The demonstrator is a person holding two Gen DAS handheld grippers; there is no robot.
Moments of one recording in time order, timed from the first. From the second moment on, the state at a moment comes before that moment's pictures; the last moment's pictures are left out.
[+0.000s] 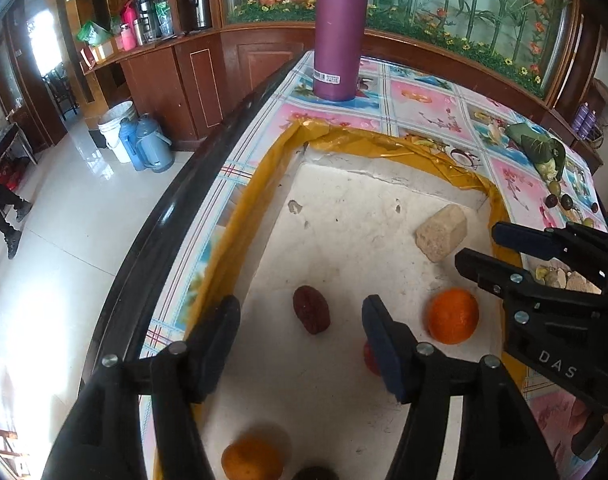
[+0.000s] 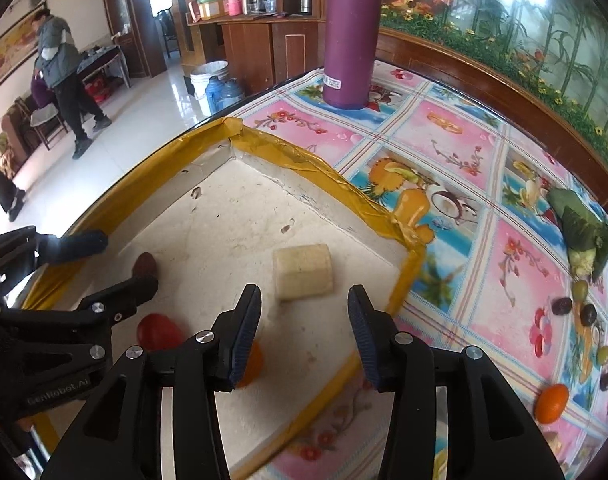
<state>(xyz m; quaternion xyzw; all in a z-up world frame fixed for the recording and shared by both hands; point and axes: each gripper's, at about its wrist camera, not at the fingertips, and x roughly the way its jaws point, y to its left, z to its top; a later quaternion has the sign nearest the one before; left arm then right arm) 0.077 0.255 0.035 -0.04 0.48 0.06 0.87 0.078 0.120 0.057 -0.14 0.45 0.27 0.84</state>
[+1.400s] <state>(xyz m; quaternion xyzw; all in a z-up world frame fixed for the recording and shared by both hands) -0.027 0.098 0.088 -0.01 0.40 0.02 0.91 -0.056 -0.130 0.069 -0.06 0.45 0.19 0.87</state>
